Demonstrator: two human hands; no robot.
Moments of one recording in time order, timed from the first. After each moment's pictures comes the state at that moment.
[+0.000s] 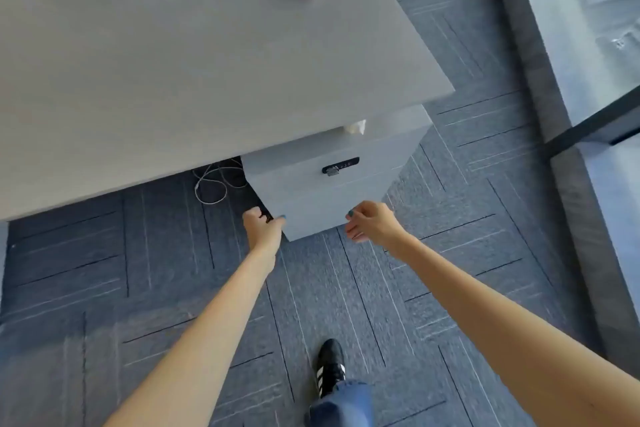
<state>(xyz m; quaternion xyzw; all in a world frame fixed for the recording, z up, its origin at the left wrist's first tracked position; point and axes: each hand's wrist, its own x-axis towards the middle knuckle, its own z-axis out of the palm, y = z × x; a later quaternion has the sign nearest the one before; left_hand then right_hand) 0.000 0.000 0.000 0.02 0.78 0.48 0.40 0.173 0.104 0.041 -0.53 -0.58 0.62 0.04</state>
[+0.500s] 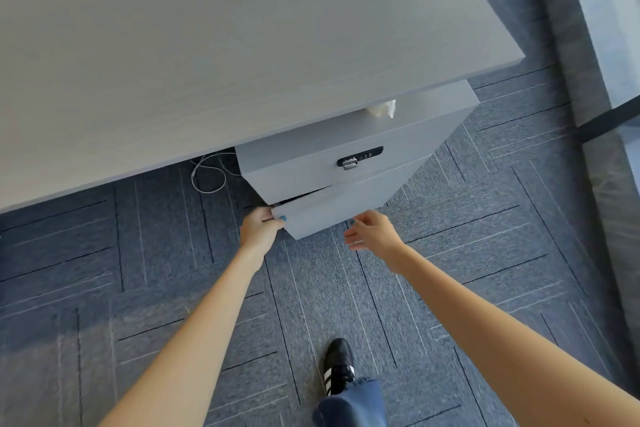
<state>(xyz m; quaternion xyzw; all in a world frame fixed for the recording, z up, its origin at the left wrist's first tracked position) -0.039 0.005 -0.060 0.09 0.82 0.37 0.42 0.144 0.103 -0.045 -0.59 -0.50 0.64 0.02</state>
